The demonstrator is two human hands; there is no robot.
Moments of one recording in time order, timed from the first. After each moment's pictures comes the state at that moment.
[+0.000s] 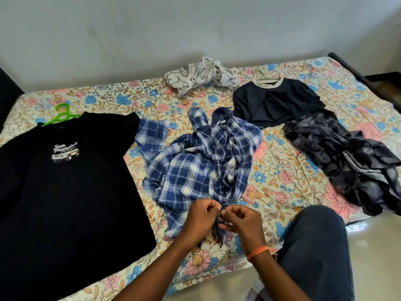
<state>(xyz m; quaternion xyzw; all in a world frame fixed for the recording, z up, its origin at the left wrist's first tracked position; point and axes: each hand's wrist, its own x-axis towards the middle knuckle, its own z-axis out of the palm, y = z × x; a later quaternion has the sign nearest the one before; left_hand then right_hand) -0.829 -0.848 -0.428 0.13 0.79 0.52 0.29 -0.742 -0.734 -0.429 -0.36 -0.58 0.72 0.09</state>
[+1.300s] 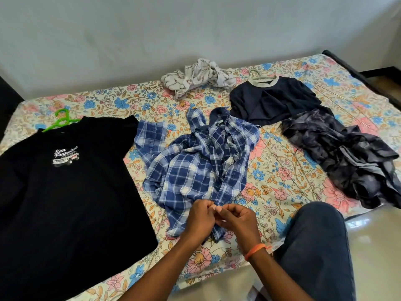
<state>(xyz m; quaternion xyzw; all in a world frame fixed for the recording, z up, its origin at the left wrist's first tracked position) -0.821 -0.843 -0.423 0.11 0.85 0.42 0.30 -0.740 -0.744 -0.431 -0.34 -0.55 0.76 0.09</state>
